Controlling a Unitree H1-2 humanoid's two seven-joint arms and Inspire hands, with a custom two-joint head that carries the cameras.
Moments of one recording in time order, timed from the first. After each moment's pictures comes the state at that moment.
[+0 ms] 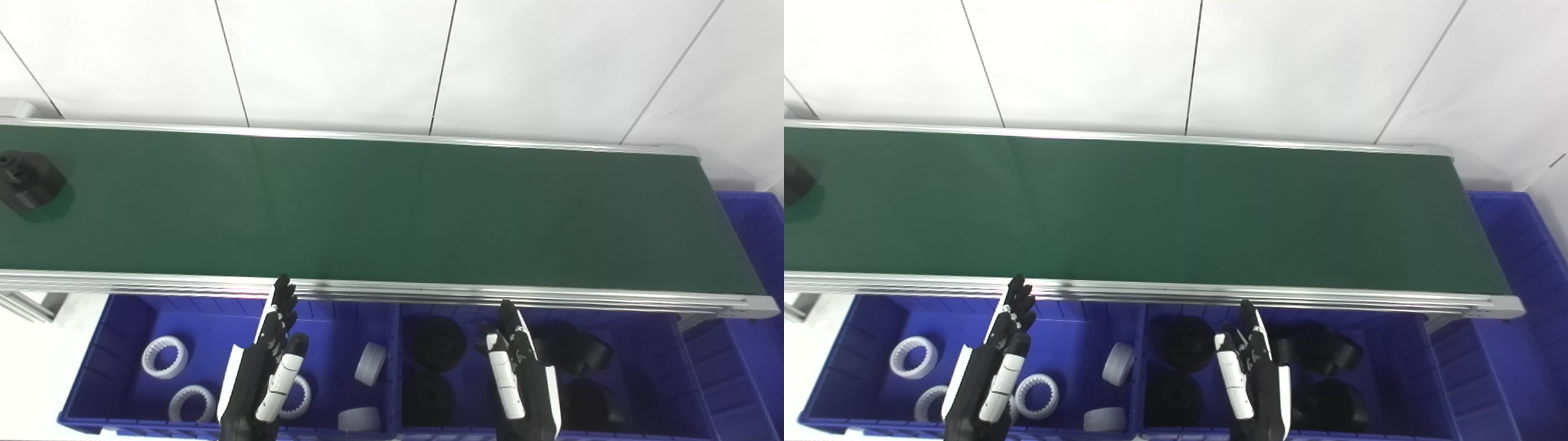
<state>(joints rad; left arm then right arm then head) 0.53 -0.05 -0.25 -0.30 0.07 -0.16 -0.02 0.52 0.16 0.20 -0.23 -0.04 -0.05 -0.17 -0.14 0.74</state>
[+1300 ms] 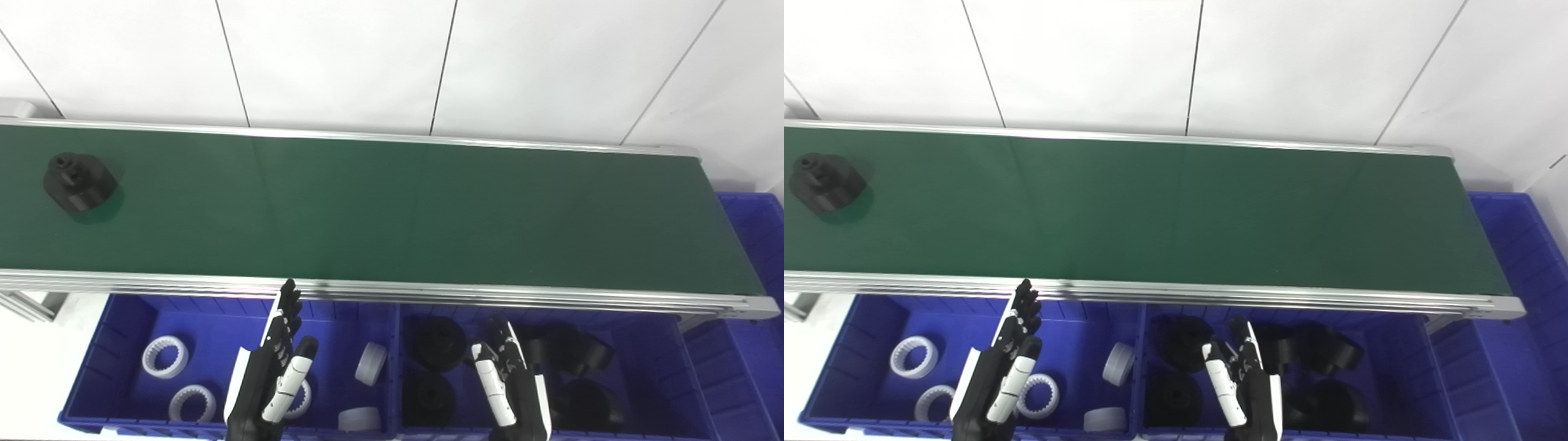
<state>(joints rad) 0.51 -0.05 -0.25 -0.24 0.07 -0.16 -0.02 0.51 0.15 0.19 -0.14 0.00 -0.07 -0.14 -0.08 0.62</state>
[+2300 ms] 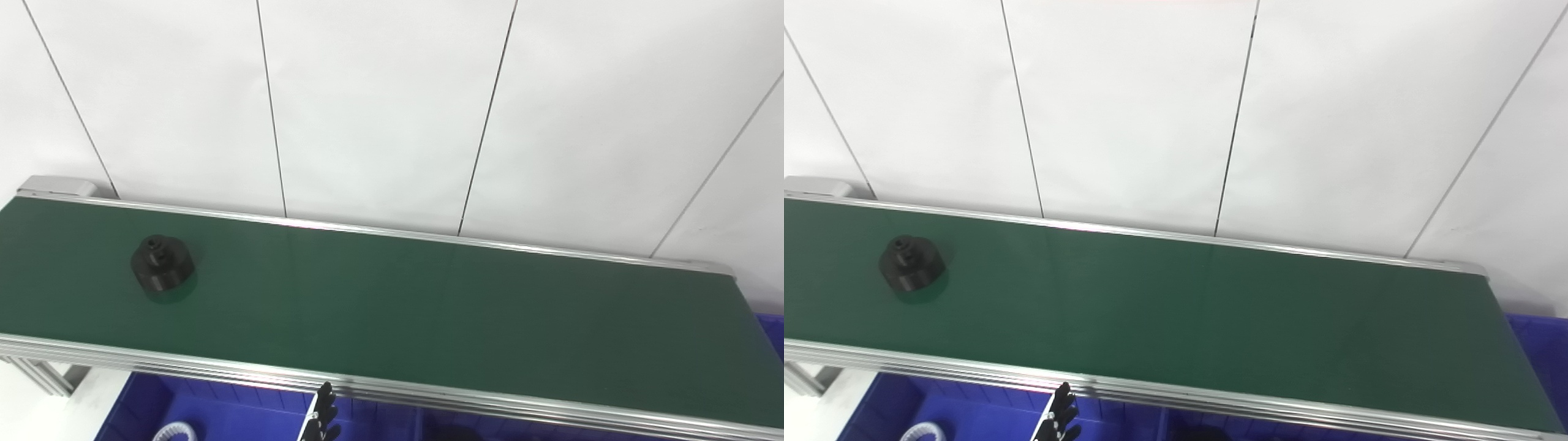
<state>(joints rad) 0.46 -0.08 -0.25 -0.05 0.09 -0.29 0.01 0.43 0.12 0.10 0.07 0.04 -0.22 -0.08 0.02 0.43</state>
